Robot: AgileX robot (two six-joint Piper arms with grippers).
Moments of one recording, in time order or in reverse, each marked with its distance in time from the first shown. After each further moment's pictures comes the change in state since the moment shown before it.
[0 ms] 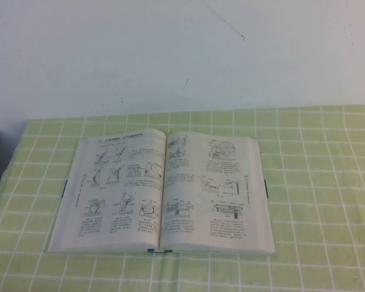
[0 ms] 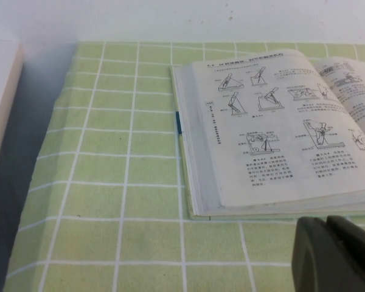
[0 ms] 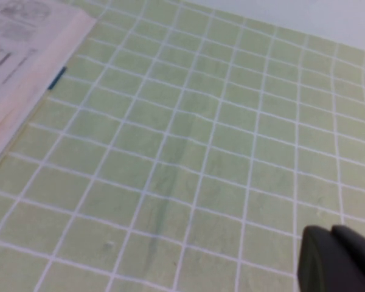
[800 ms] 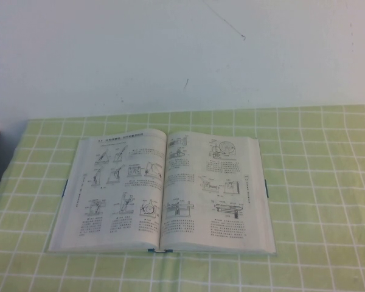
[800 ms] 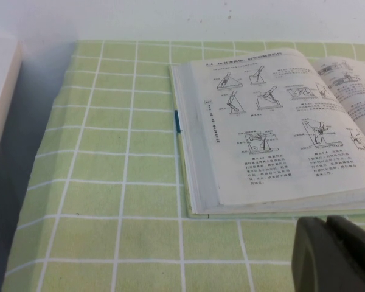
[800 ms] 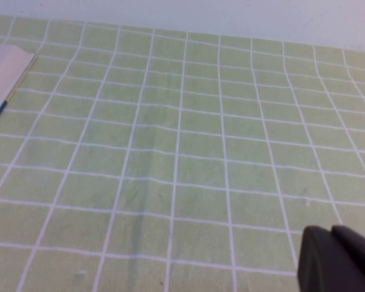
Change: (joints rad) right arm -0.240 -0.211 0.272 0.151 -0.217 -0.057; left arm 0.000 -0.002 -0.001 -0.004 0.004 0.000
